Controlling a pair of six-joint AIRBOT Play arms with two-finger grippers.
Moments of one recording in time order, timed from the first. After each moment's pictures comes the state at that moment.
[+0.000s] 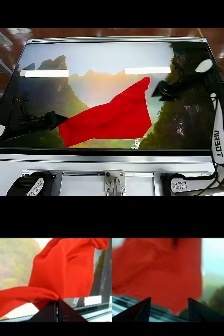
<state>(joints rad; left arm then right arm) 0.04 -0.68 0.61 0.76 -1.00 -1.52 -0.14 -1.56 1.45 -1.05 1.50 1.45</state>
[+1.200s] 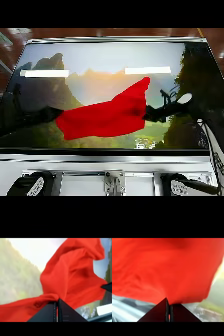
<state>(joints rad) 0.09 -0.69 0.73 0.75 -0.96 -1.35 -0.03 -1.35 0.99 -0.88 1.20 1.34</state>
